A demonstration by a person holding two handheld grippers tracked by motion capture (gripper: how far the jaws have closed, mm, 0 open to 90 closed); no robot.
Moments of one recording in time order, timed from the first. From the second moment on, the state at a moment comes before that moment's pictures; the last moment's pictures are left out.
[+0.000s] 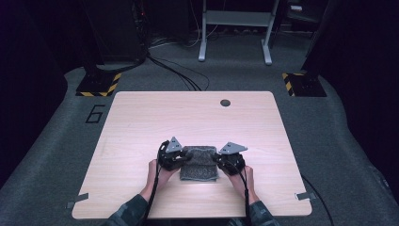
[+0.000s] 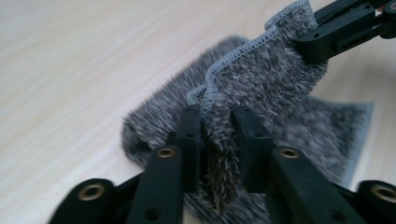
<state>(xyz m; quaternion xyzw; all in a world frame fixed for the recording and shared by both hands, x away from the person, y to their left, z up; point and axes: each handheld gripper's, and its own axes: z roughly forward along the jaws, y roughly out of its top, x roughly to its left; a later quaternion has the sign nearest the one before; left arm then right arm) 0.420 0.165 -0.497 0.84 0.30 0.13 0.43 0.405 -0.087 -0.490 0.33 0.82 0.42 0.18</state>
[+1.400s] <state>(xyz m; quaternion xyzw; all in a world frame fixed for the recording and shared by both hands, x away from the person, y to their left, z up) 0.390 0.188 -0.523 0.85 0.34 0.15 0.36 0.390 -0.096 -0.522 0.38 0.84 0.35 0.15</state>
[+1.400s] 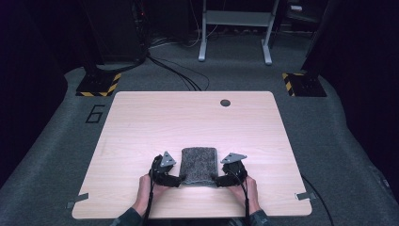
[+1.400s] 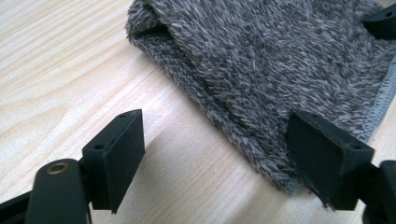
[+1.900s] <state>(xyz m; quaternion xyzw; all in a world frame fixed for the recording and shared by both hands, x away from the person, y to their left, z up) 0.377 0.231 -0.512 0.82 0.39 0.17 0.39 0.370 -0.145 -0.506 0.42 0.81 0.38 0.16</state>
